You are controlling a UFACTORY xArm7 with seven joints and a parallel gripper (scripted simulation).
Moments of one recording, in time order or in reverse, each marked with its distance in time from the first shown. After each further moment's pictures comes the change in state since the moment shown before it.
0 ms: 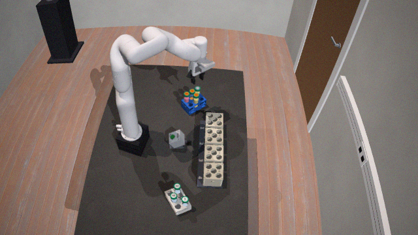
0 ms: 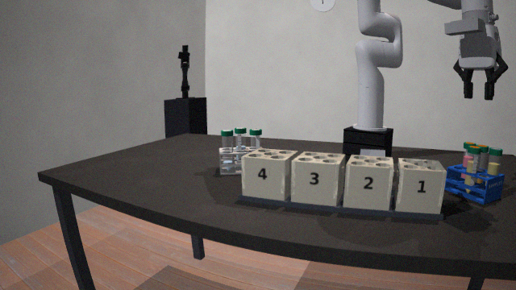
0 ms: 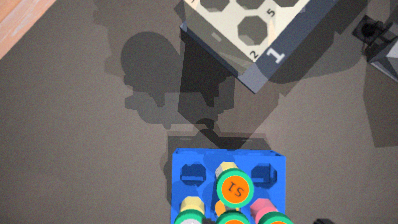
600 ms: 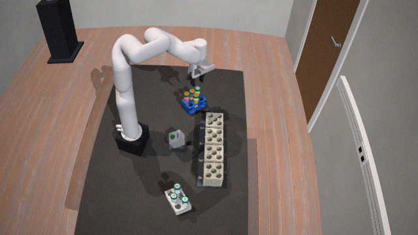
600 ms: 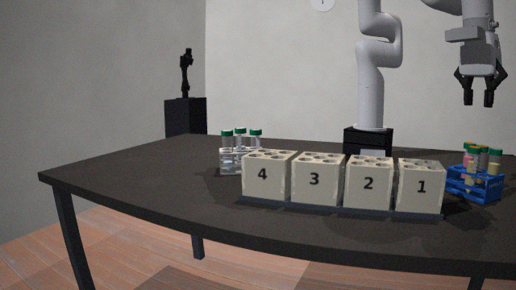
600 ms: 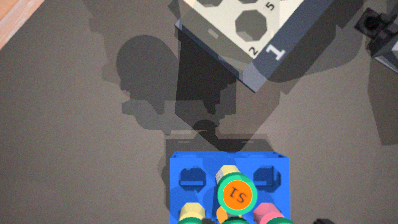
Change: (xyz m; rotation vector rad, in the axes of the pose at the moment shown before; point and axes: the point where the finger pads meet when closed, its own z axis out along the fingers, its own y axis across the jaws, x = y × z) arm 0.000 0.000 0.017 -0.002 0.004 0.026
